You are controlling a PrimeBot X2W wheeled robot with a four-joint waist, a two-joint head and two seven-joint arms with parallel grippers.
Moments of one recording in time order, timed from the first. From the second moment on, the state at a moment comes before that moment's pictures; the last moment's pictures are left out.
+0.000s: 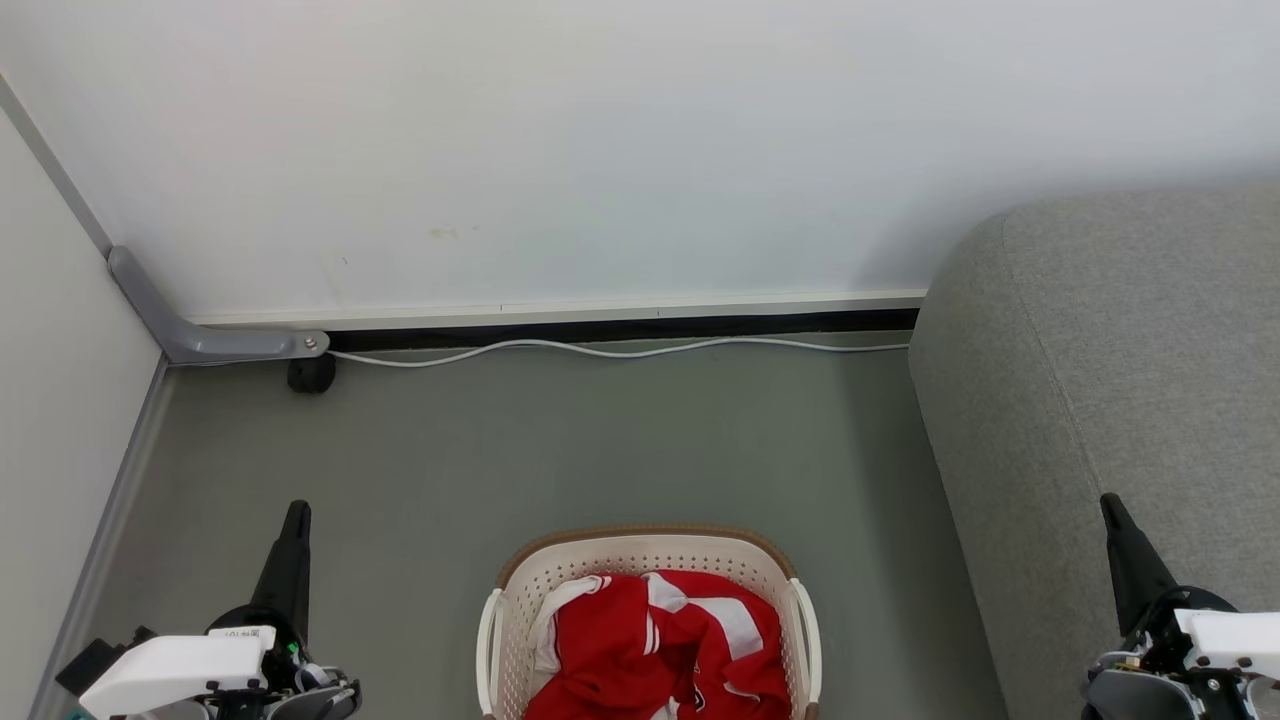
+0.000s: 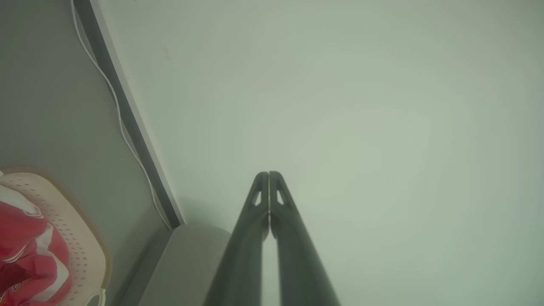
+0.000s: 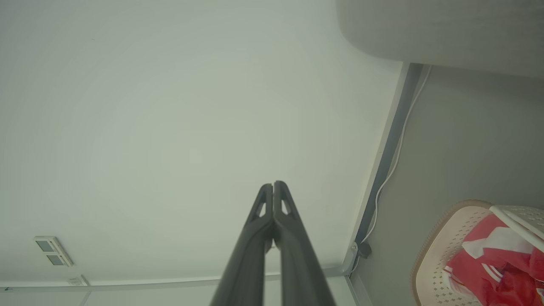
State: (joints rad) left arm -0.05 0.04 0.08 0.27 -1.61 -0.12 0.11; right arm -0.07 -0.04 -0.13 0.28 1.60 0.13 0.11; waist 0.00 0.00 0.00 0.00
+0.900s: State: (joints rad) left arm -0.05 0.04 0.08 0.27 -1.61 -0.12 0.11; right arm -0.07 -0.04 -0.13 0.28 1.60 0.13 0.11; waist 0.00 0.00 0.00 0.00
